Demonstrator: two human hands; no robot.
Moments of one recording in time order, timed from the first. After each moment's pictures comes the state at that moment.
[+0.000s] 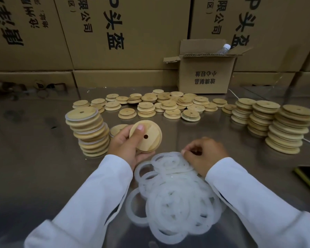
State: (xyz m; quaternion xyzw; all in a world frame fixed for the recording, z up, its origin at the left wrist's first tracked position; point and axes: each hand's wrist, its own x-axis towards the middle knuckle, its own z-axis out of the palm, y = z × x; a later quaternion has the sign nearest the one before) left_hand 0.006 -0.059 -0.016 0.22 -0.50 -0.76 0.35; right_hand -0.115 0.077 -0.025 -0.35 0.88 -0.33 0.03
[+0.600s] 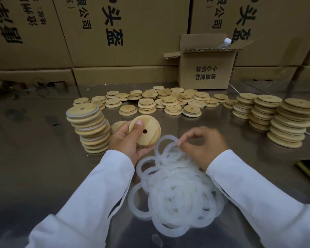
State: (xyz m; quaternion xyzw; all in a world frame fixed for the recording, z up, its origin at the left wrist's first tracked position) left_hand 0.004 -0.059 -0.014 0.24 -0.47 -0.77 0.35; right_hand -0.102 0.075 -0.016 -0.35 0.81 -0.47 0.02
